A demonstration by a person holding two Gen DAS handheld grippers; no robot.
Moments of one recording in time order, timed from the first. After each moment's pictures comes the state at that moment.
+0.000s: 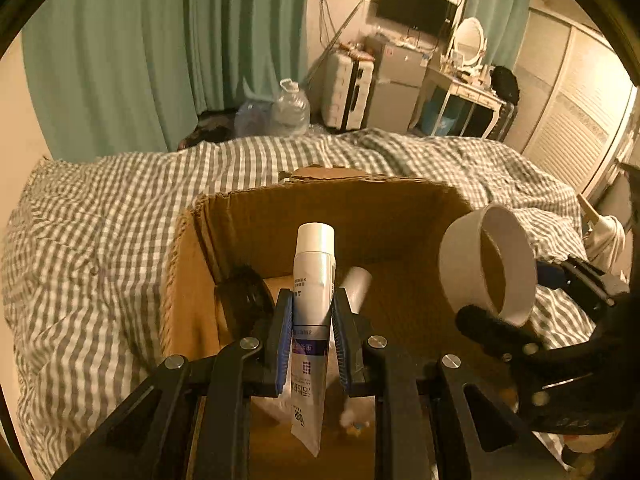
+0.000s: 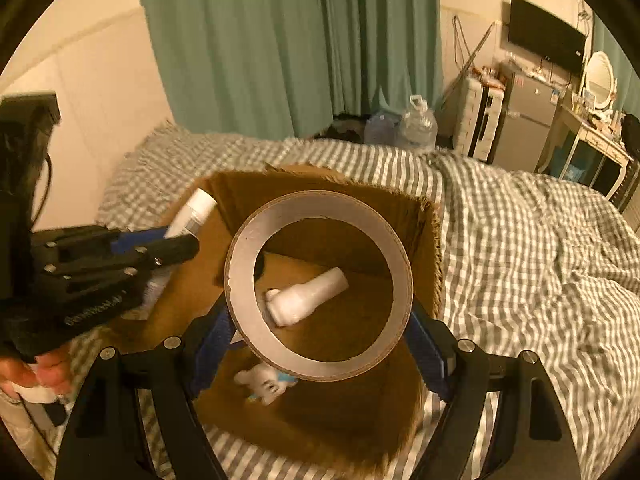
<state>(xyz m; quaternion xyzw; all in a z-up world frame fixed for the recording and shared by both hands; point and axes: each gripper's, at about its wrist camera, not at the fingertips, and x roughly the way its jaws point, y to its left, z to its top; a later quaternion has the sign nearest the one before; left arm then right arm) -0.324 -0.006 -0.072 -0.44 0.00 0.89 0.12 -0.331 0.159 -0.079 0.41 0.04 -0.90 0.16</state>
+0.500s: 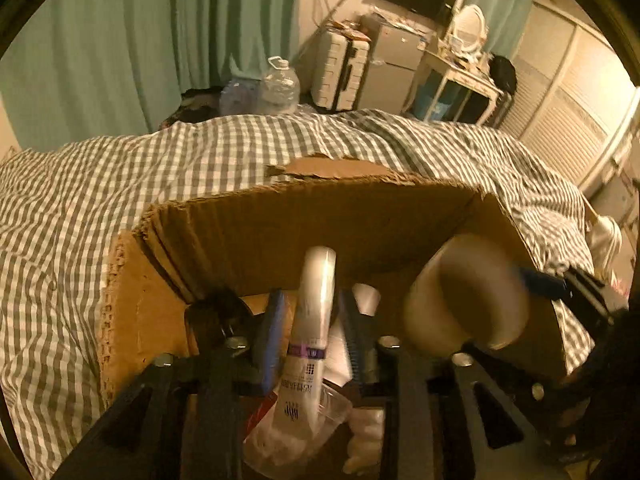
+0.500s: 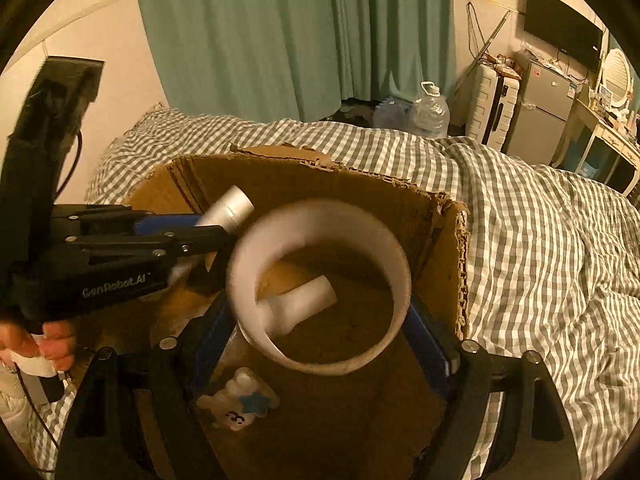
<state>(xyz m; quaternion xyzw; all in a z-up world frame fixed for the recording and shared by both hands) -0.375 -0.001 -0.107 -0.47 -0.02 0.87 0.13 -0.371 0.165 -0.114 0.43 0.05 -0.88 0.19</state>
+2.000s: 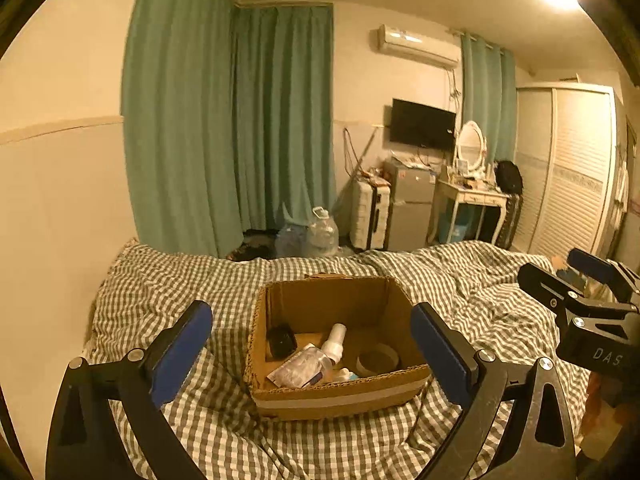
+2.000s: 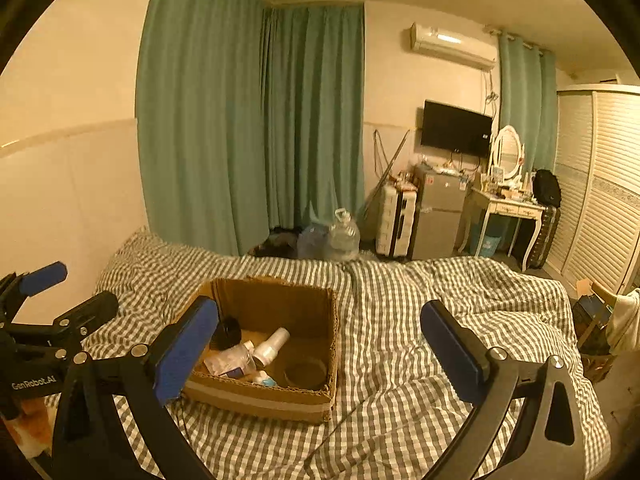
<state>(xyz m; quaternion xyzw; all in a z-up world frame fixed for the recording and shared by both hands) -0.069 -0.018 0.072 -0.20 -0.01 0.98 0.04 -0.103 0.187 0.075 0.19 0.03 -0.98 0.04</state>
